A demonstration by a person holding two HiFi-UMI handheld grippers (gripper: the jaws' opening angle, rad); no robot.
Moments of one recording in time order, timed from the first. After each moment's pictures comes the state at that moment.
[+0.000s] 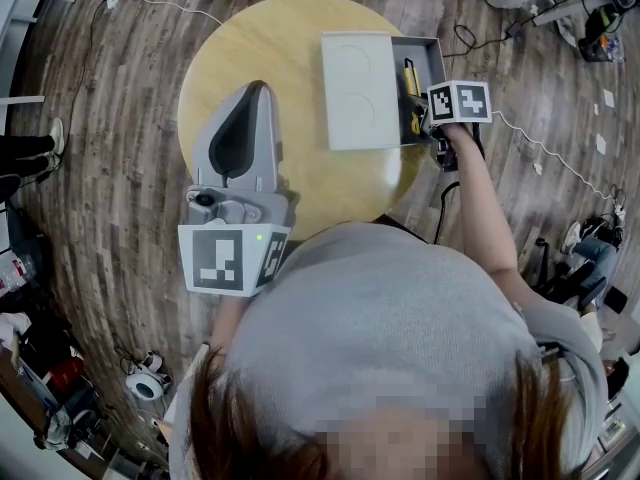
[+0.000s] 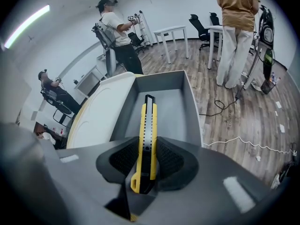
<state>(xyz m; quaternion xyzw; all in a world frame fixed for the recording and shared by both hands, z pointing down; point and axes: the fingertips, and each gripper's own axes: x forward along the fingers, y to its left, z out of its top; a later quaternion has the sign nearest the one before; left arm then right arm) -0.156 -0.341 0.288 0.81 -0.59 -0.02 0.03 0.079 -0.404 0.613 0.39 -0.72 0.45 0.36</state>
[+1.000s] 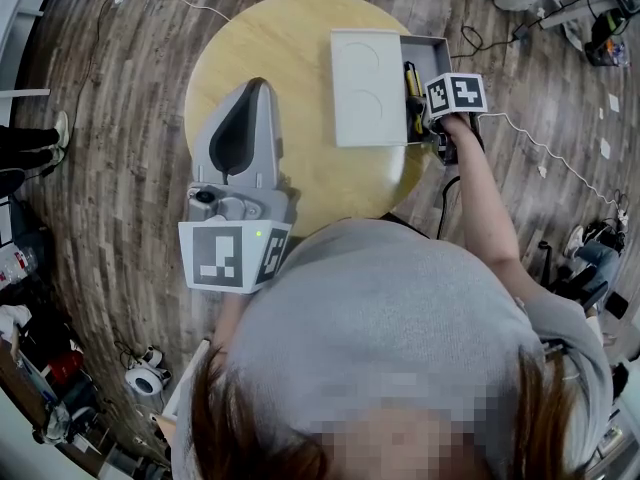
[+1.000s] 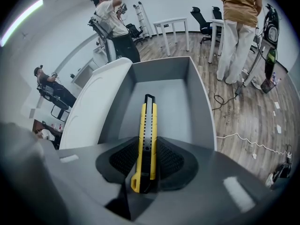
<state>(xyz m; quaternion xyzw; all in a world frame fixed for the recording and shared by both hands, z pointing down) -0.164 -0.337 0.287 0.80 -0.60 -0.02 0.04 0.075 -0.401 0.639 0.37 -0.69 0.47 0.40</state>
